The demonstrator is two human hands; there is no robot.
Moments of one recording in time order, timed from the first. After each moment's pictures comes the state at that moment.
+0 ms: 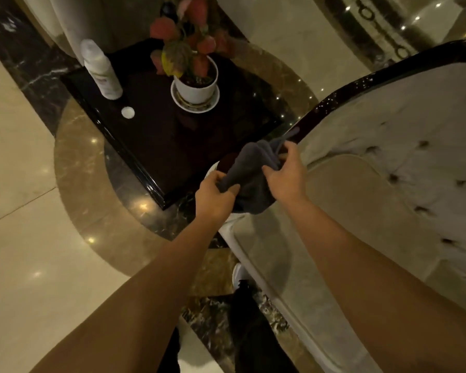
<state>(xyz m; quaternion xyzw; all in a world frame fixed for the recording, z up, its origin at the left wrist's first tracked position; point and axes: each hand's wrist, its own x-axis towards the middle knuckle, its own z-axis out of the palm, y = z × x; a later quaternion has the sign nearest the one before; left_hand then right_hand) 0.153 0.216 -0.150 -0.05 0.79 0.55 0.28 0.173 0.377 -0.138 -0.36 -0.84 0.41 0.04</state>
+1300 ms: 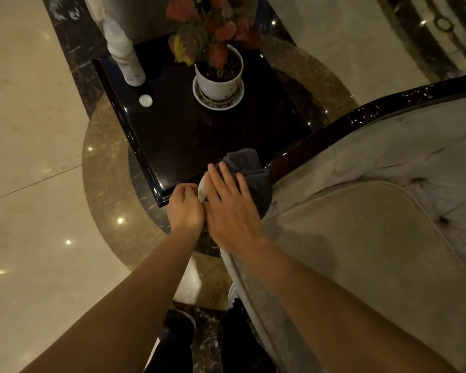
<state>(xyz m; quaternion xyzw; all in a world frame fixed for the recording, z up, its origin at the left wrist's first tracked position) 0.155 0.236 -0.215 -0.29 0.76 0.56 0.15 0.184 0.336 -0.204 0.11 -0.99 0.02 -0.09</state>
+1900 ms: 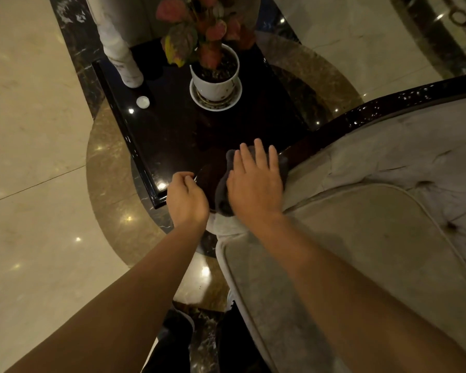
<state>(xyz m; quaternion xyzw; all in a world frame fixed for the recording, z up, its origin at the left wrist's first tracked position) 0.138 0.271 -0.216 -0.28 0.83 0.49 0.04 0.139 0.399 -0.209 0.00 -1.00 -0.03 -0.03</state>
